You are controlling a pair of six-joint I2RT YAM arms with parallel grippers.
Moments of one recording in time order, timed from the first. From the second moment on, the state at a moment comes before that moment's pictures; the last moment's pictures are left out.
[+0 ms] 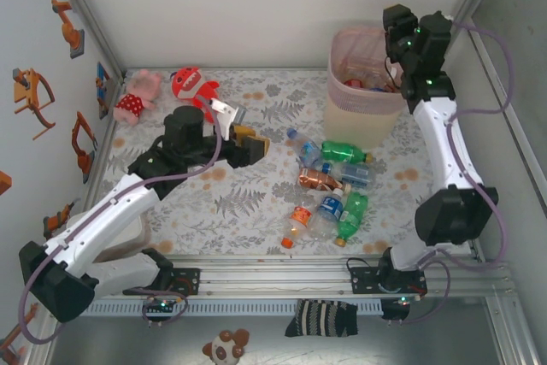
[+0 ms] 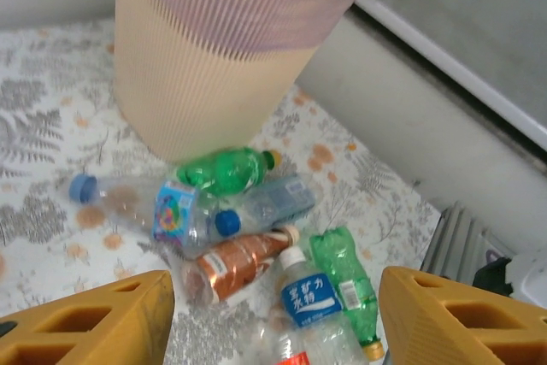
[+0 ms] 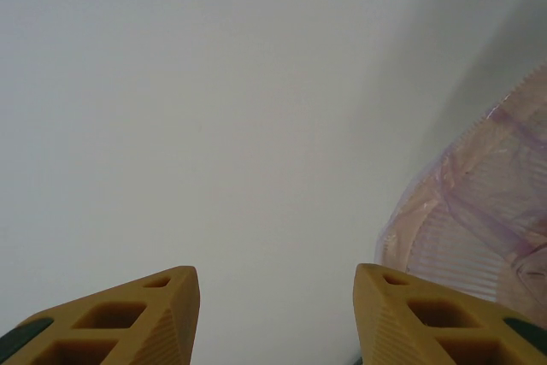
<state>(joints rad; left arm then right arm) -0.70 1.13 1.05 -0.32 0.41 -0.28 0.05 1.57 1.66 -0.15 -0.12 1.18</state>
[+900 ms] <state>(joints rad) -1.25 1.50 1.02 -0.65 0.10 -0.49 0.03 1.18 1.26 -0.38 -0.03 0.97</state>
